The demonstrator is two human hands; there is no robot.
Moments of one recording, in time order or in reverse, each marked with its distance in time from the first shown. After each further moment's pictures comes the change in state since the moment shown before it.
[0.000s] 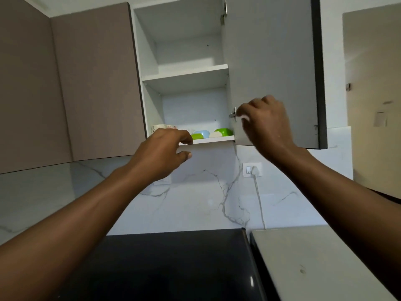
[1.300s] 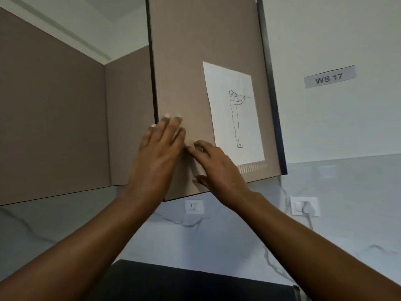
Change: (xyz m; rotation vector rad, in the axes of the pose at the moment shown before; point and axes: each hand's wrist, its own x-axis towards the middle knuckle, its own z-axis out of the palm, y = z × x) left_hand 0.069 -0.023 0.041 0.727 0.374 -0.002; right_hand 0.019 -0.069 0.141 0.654 -0.115 -0.223
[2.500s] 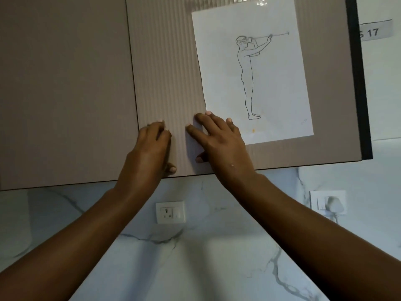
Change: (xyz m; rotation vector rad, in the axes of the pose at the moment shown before) left_hand 0.023 -0.079 0.379 -0.489 -0.081 -0.006; right_hand 0.090 0.141 0.267 -0.436 0.094 0.039
